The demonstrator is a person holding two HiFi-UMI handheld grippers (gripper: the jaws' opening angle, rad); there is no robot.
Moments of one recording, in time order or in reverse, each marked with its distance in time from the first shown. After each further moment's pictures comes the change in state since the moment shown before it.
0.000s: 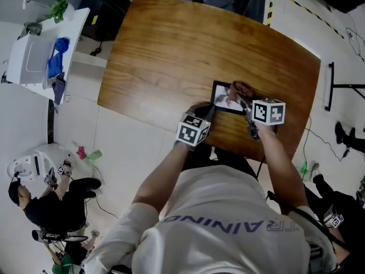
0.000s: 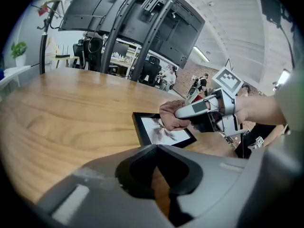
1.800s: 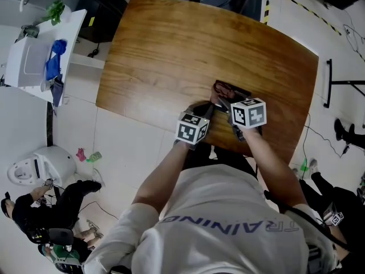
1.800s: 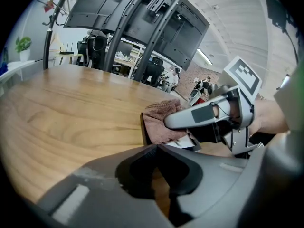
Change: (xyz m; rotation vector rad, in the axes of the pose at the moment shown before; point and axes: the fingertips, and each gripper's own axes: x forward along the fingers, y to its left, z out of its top) left arm 0.000 0.003 0.001 -0.052 -0.008 0.004; right arm 0.028 0.067 -0.009 -0.137 0.036 0.032
